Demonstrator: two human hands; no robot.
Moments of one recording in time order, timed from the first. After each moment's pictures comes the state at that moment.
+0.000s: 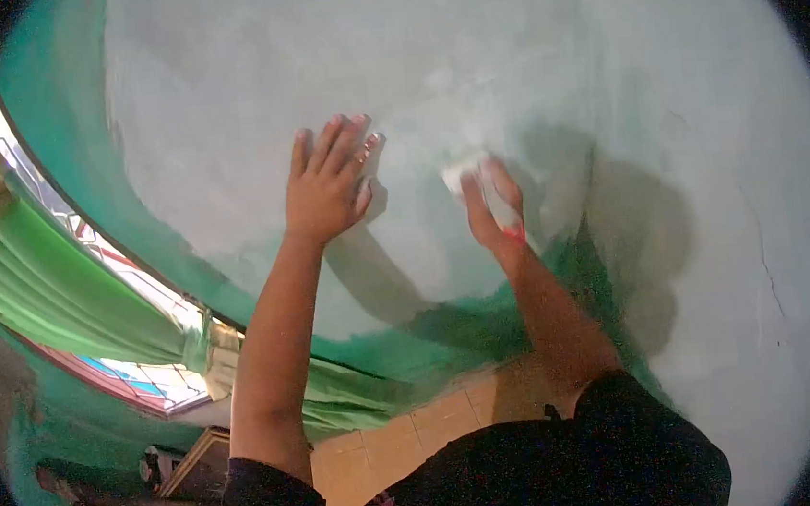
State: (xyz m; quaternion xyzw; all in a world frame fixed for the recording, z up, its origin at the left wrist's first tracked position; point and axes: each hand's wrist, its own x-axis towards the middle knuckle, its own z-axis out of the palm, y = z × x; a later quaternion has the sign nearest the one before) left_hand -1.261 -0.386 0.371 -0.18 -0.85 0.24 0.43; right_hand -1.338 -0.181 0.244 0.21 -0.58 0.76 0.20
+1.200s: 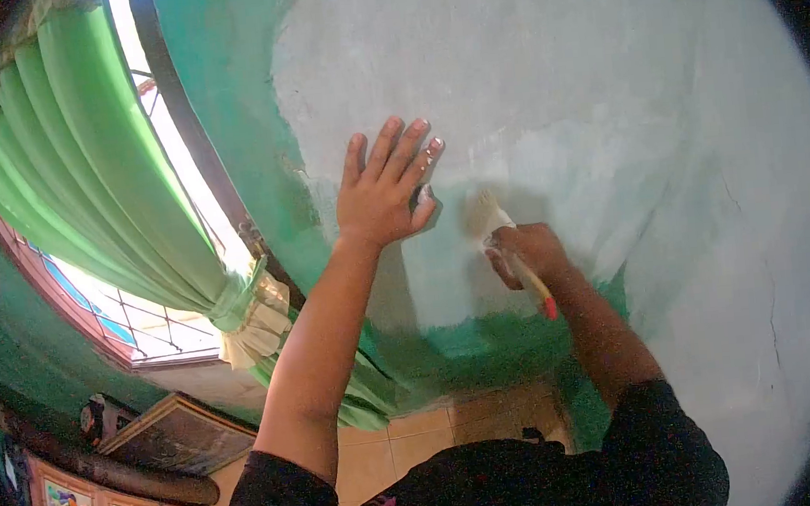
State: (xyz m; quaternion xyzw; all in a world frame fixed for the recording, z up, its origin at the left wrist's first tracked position) left_hand -1.185 -0.442 0.386 -0.09 -0.78 0.12 0.61; right_hand -1.284 -0.194 0.336 0.47 -0.82 0.21 0.24
